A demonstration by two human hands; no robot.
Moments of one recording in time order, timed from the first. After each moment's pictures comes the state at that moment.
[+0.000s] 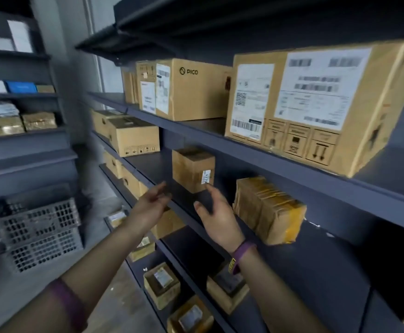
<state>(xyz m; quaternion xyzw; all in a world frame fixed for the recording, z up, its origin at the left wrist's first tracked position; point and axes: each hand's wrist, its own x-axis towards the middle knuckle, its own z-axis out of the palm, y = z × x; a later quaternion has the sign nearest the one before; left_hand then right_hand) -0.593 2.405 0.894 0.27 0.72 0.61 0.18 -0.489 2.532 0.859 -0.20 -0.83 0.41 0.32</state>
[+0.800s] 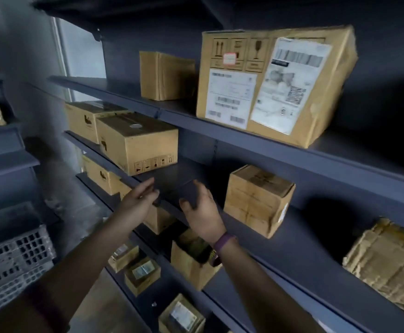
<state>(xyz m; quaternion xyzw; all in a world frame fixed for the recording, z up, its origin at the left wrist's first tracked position) -1.006 2.429 0.869 0.30 0.71 0.60 0.23 -0.889 2.538 0.846 -0.30 -0.83 0.37 0.29</state>
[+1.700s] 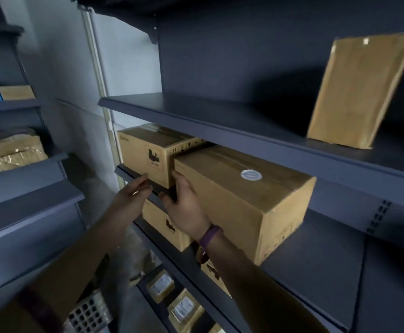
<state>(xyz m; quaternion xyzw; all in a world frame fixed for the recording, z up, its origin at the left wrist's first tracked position) -1.547 2.497 0.866 0.27 0.75 0.59 0.15 -1.431 2.587 0.865 -0.19 -0.83 0.43 0.30</state>
